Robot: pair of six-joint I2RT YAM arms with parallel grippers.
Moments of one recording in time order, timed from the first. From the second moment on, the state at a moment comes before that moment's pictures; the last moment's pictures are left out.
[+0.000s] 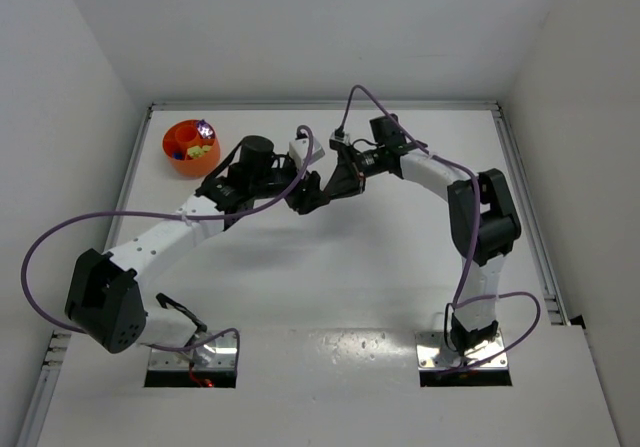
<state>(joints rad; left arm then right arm) -0.56 1.35 1.04 -0.12 0.53 0.09 0.36 1.98 1.37 -0.22 -1.50 0.69</state>
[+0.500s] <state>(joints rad) -0.56 1.35 1.04 -0.13 0.55 0.11 0.36 1.98 1.37 -0.19 -1.48 0.73</state>
